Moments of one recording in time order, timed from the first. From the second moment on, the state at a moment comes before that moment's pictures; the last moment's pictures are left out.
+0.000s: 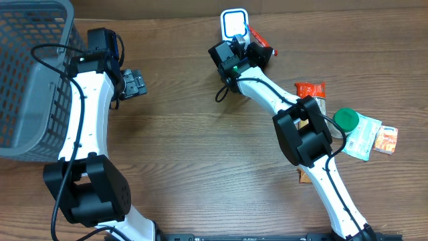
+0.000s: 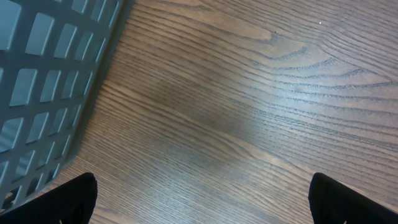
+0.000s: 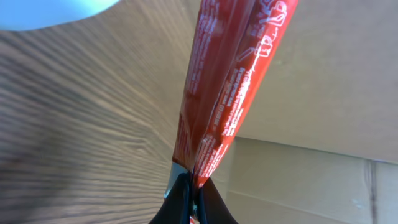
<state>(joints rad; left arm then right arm) 0.15 1.81 1.60 -1.06 -0.21 -0.23 0.57 2.63 2.18 -0.58 1.19 -0.52</state>
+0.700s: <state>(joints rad) 0.15 1.81 1.60 -1.06 -0.21 -0.23 0.63 2.63 2.18 -0.43 1.17 -0.79</state>
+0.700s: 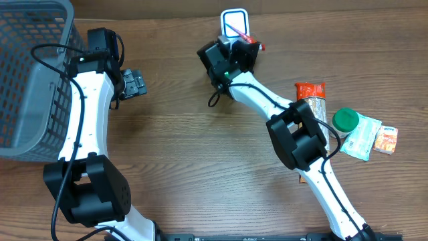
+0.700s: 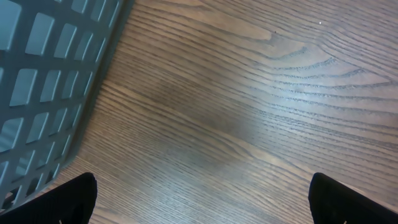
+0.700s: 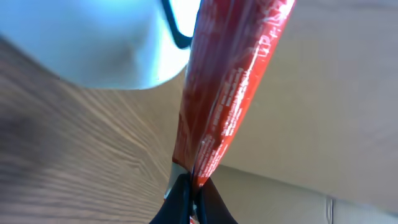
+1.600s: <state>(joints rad) 0.15 1.81 1.60 -1.06 -0.21 -0.23 0.64 2.49 2.17 -0.61 1.25 -0.55</state>
